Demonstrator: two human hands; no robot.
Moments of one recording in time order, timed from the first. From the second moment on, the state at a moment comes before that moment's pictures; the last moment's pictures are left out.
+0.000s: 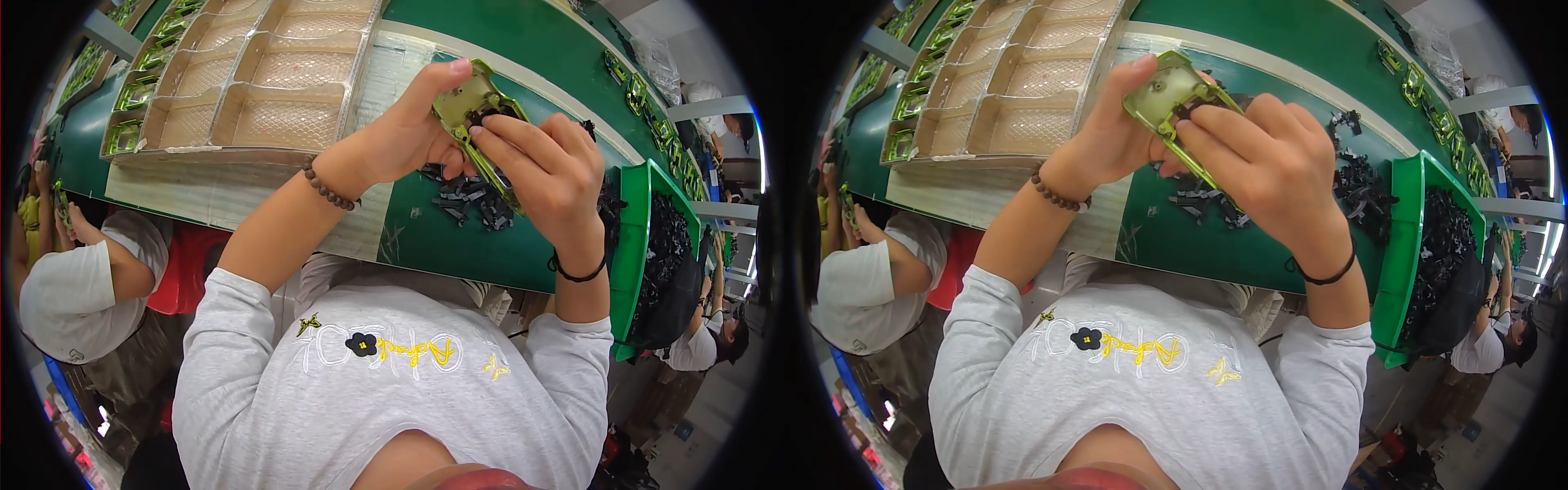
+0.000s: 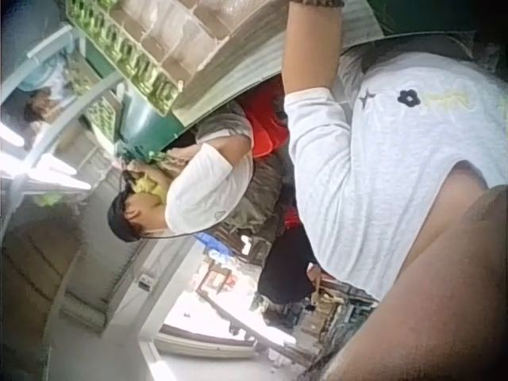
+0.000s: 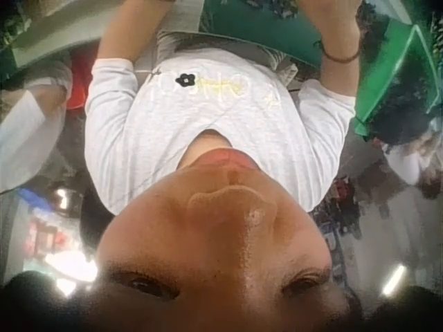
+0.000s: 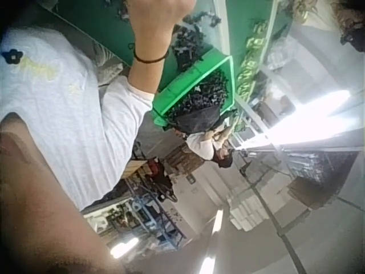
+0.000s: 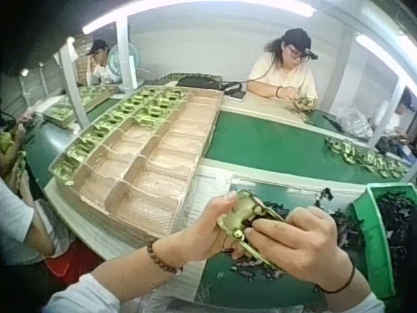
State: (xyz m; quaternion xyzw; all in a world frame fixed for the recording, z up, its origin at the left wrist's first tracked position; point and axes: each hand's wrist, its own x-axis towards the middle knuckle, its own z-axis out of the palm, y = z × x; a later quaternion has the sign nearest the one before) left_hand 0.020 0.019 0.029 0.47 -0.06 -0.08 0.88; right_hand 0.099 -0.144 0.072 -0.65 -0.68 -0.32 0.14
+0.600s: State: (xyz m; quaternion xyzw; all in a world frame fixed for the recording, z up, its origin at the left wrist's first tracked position) left_hand 0.026 -0.001 0.007 0.51 -0.03 0.20 0.84; right_hand 0.105 -0.131 0.042 -0.67 -0.60 -0.40 0.18
